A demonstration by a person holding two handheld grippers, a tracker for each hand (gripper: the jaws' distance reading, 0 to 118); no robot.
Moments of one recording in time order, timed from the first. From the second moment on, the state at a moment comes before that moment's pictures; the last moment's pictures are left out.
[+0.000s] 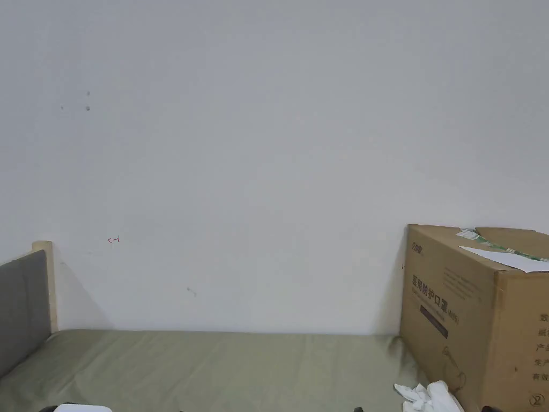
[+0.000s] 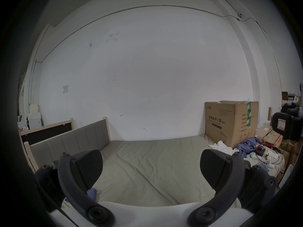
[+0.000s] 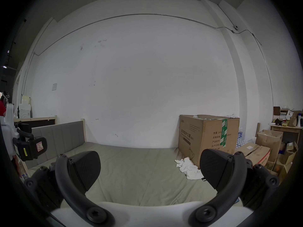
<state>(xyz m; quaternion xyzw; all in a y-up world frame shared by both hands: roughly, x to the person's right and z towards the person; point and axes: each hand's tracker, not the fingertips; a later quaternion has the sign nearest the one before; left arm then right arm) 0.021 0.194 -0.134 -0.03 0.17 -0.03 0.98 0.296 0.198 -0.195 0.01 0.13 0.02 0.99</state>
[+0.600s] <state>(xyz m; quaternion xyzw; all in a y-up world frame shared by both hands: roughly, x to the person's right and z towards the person) 0.023 0.189 -0.136 -0.04 0.16 -0.03 0.99 0.297 0.200 -0.195 0.01 0.13 0.02 0.99</state>
